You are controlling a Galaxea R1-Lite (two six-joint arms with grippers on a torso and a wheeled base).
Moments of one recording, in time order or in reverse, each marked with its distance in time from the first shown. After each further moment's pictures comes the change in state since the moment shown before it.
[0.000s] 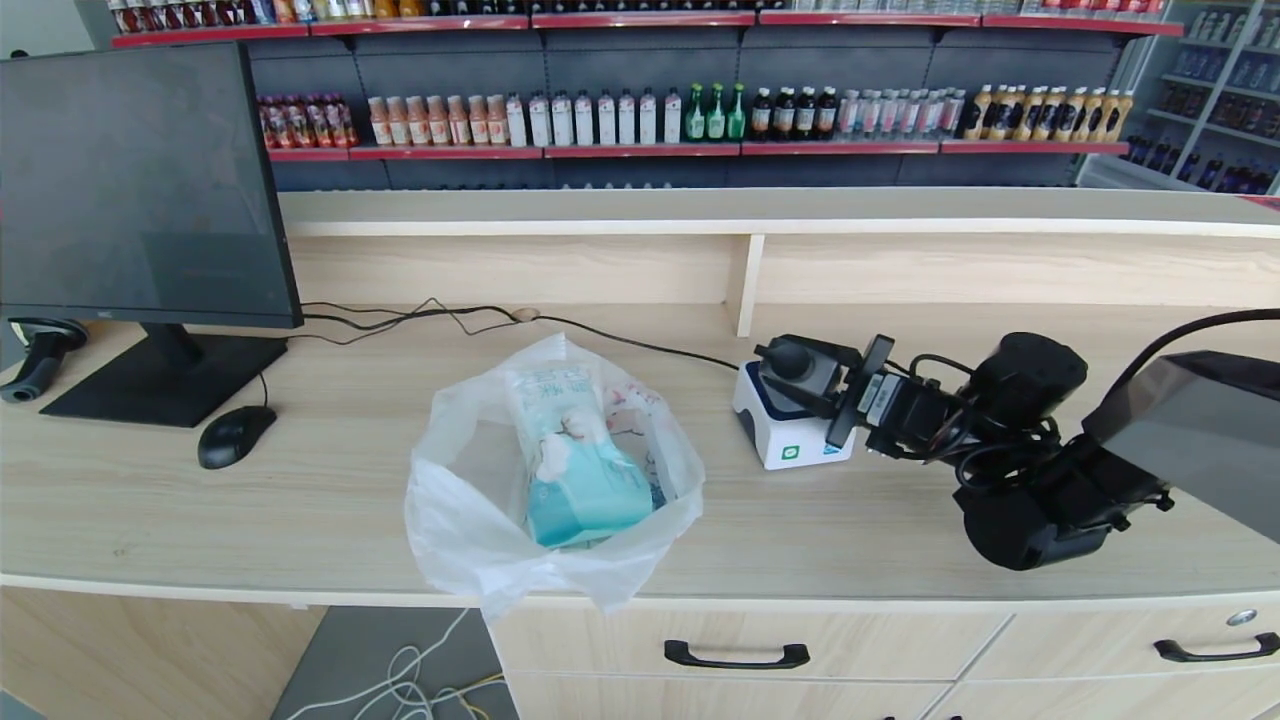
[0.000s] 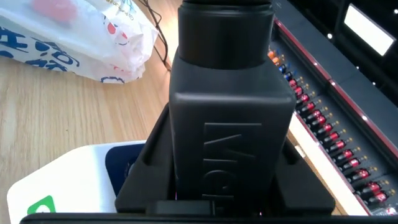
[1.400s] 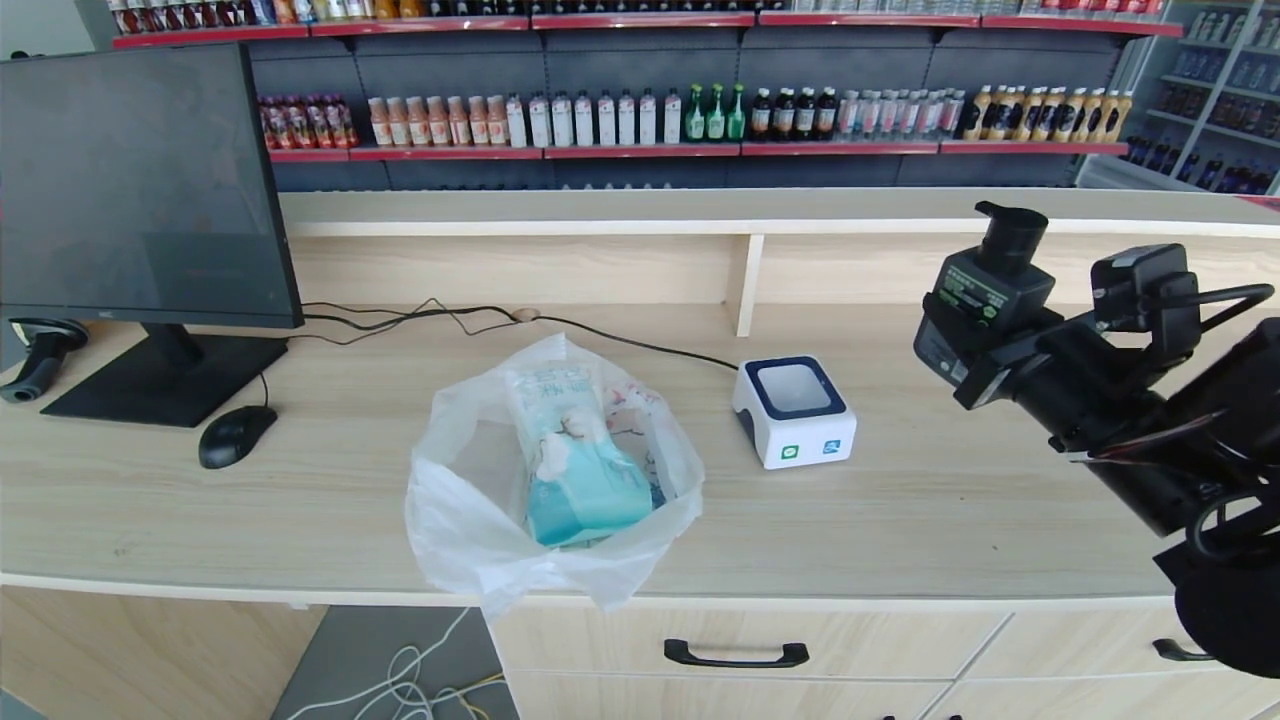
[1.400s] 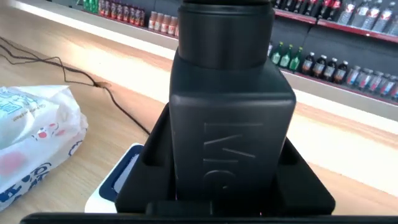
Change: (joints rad) left arm 0.000 0.000 0.000 0.005 0.000 -0.002; right arm -0.008 -0.457 0.443 0.000 -0.671 0.676
